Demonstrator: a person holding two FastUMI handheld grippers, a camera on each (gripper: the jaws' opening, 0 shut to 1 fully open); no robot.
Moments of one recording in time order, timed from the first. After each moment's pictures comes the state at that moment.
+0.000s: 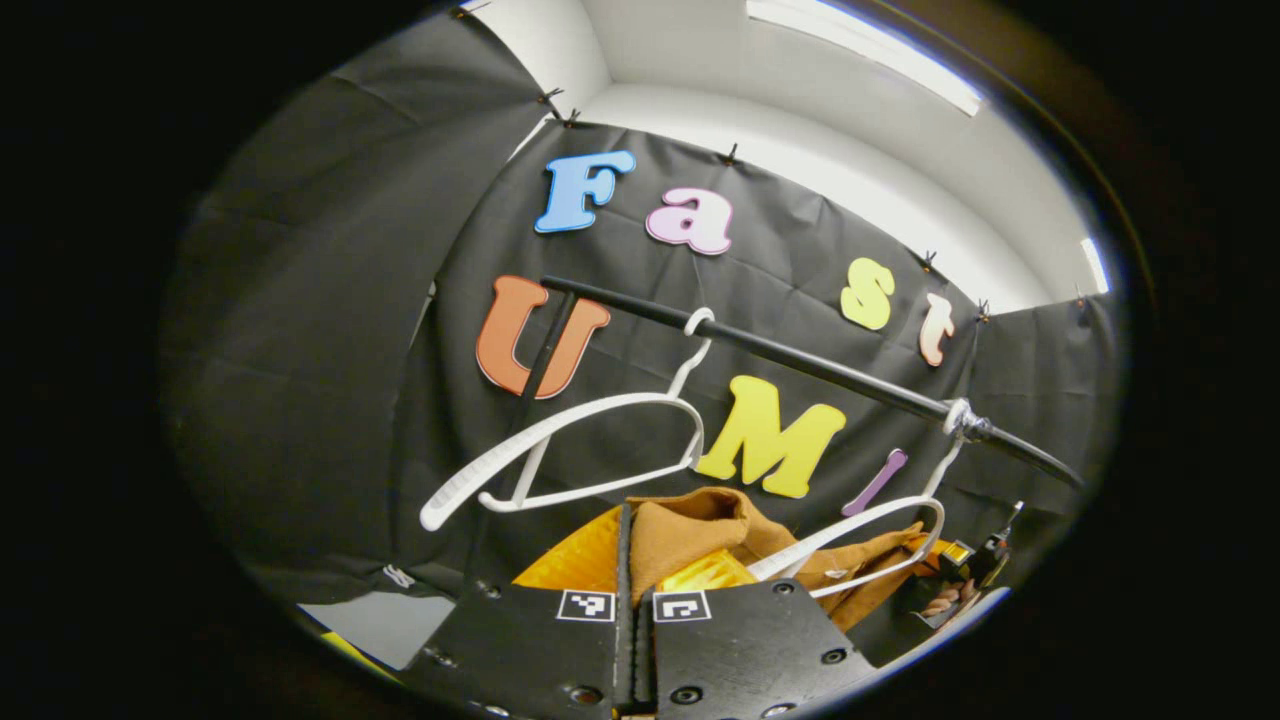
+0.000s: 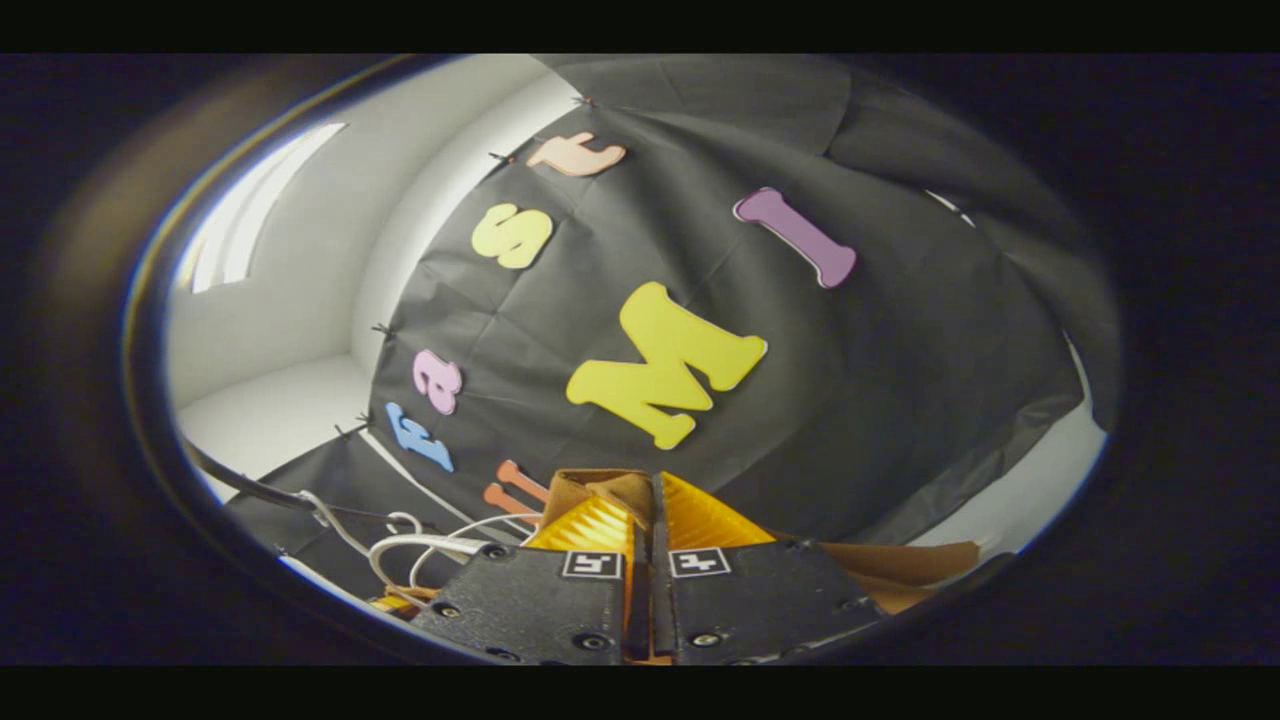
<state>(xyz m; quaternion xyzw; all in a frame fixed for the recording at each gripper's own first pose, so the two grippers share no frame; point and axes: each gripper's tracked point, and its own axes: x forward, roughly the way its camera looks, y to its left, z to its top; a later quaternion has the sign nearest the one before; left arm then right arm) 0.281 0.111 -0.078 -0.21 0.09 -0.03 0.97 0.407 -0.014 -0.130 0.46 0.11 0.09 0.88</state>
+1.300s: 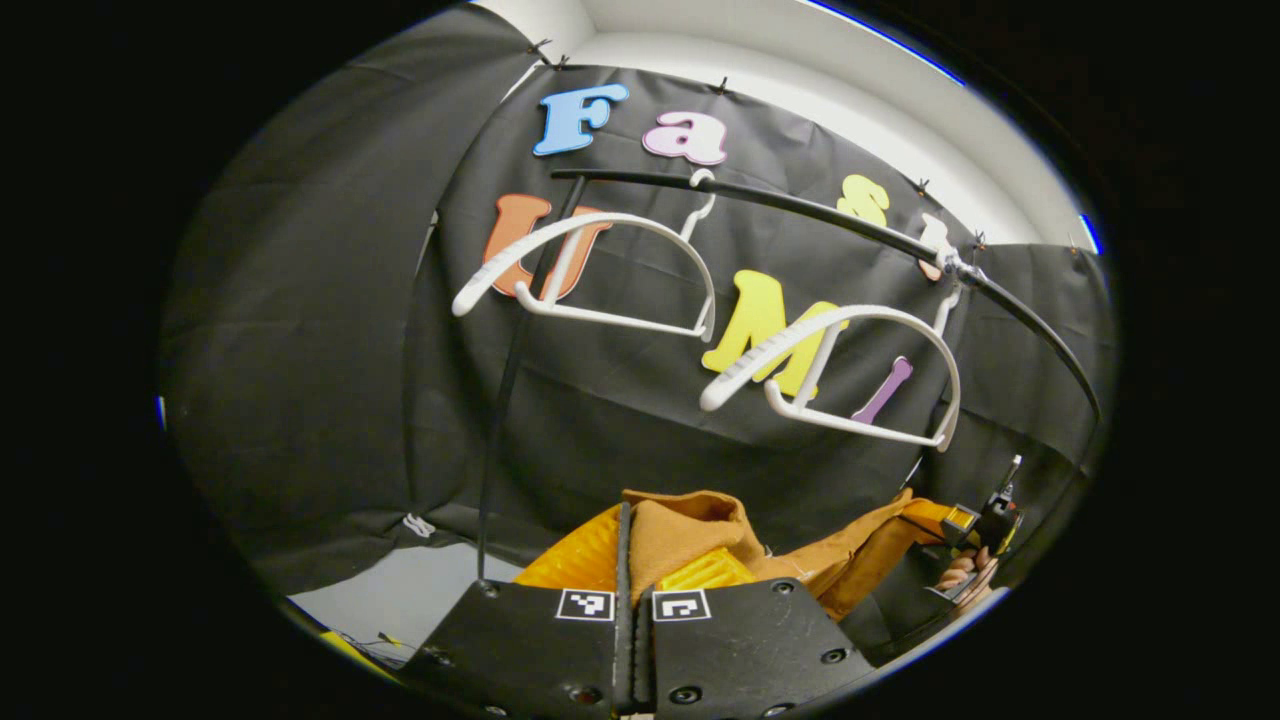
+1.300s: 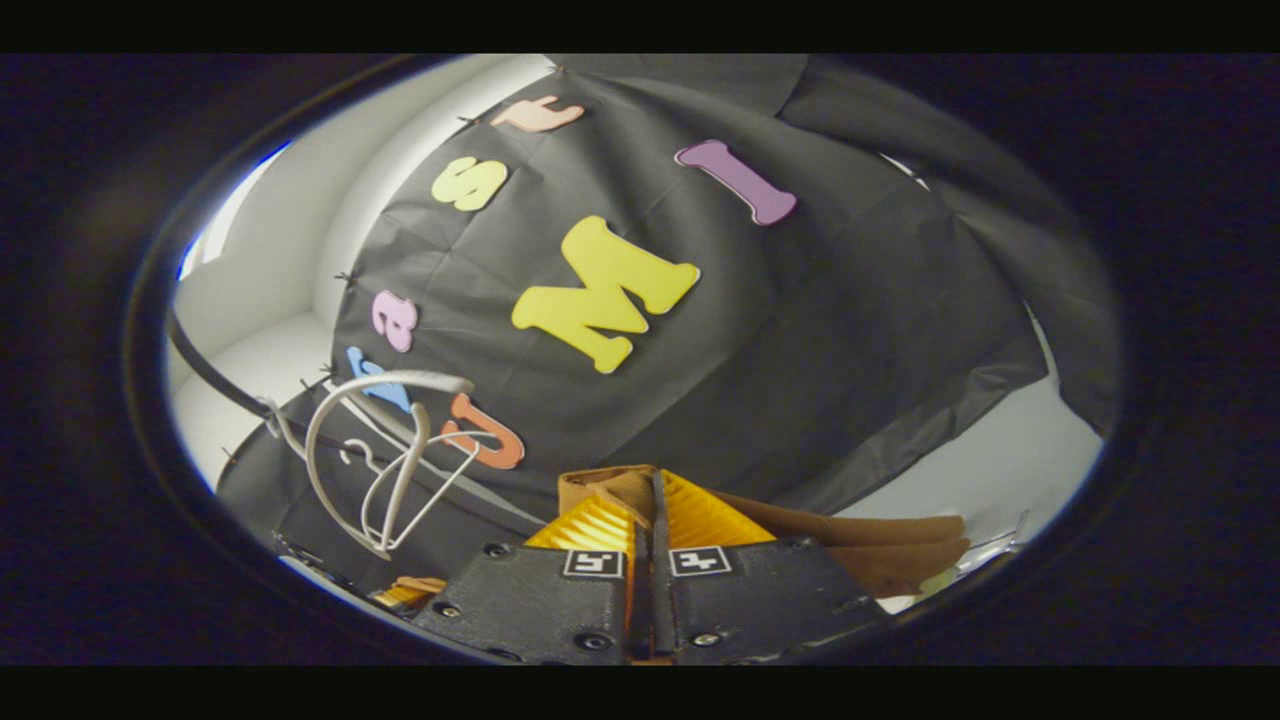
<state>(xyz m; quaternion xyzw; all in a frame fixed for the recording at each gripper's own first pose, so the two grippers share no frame) 0.209 0.084 -0.176 -0.17 0.20 -0.05 0.96 0.310 -0.002 -0.232 0.43 0.23 0.07 0.87</state>
